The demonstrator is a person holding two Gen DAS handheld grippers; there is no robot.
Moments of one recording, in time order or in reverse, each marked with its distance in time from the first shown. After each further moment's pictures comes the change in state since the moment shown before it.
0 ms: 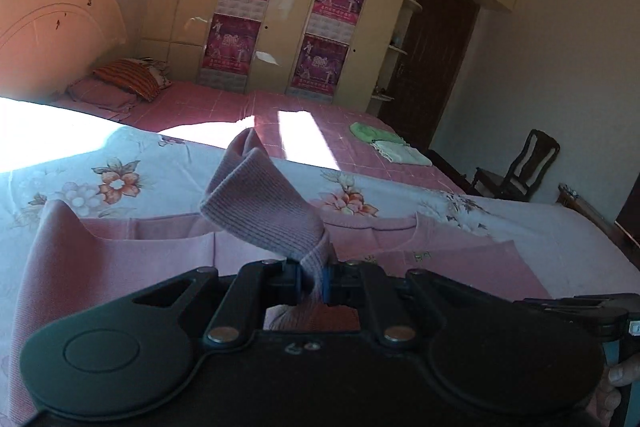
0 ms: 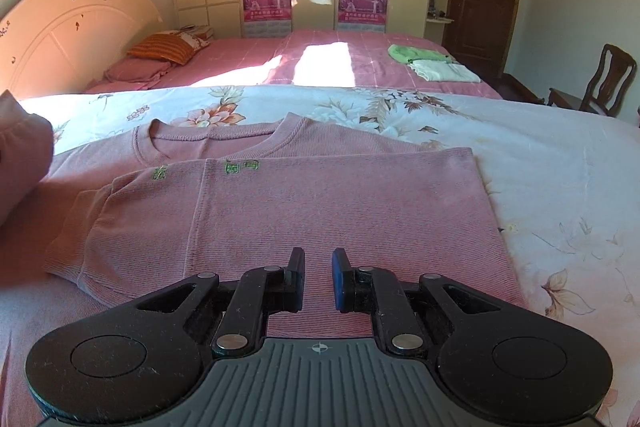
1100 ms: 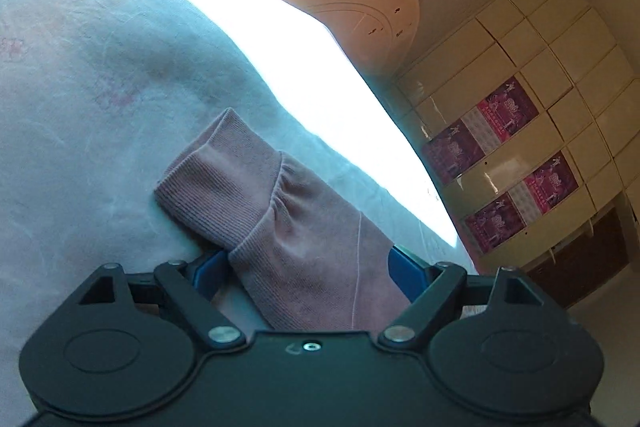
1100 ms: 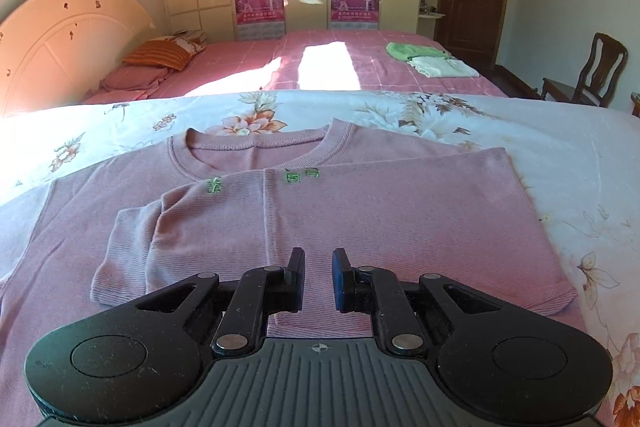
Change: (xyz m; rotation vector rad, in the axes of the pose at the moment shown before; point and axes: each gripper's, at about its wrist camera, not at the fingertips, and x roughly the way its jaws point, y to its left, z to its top) left arm -0.219 0.354 -0.094 -0.821 -0.220 0.337; right arm -0.003 0.076 0.011 0.022 0.005 -0.034
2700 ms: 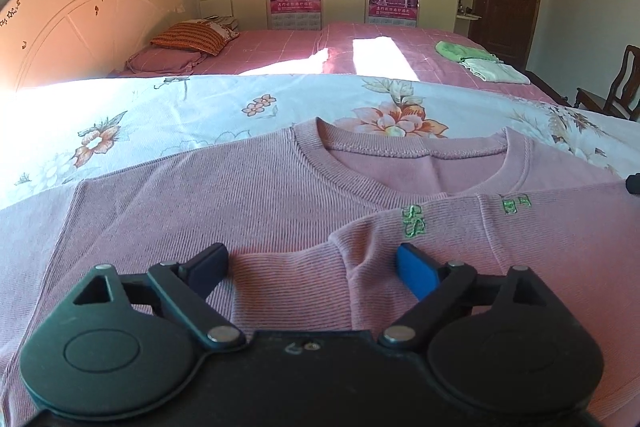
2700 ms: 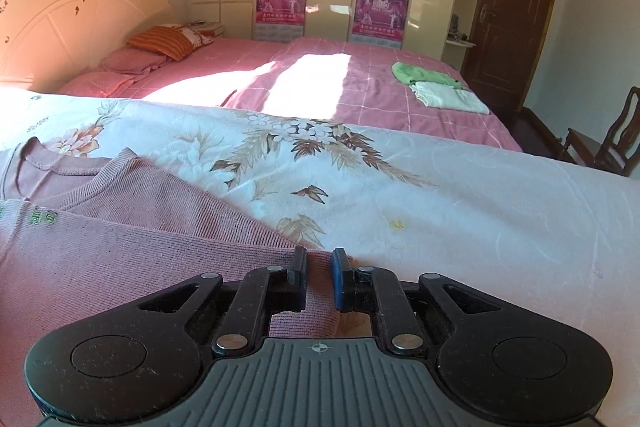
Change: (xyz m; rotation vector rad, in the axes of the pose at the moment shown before) left arm 0.146 -0.370 -0.332 0.946 0.234 0.080; right arm 0.110 -0.202 0.059 -0.171 -0.049 0.080
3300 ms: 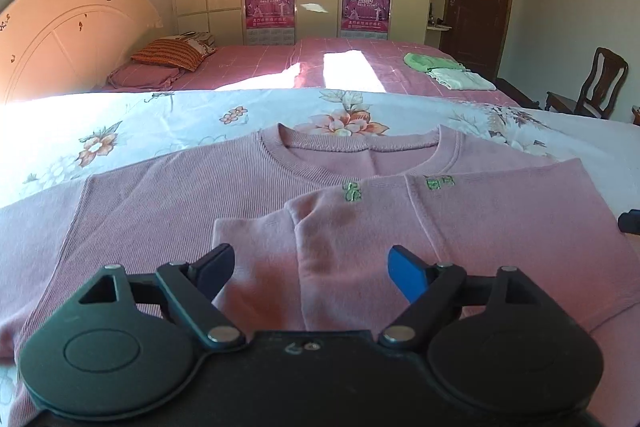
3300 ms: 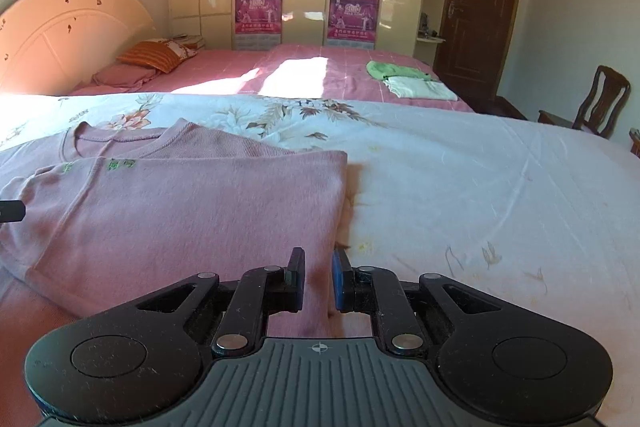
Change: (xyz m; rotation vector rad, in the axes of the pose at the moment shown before) left arm -0.044 -0.016 -0.014 0.034 -0.036 -0.067; right arm -0.091 0.027 -0.054 0.056 -0.018 -0.074
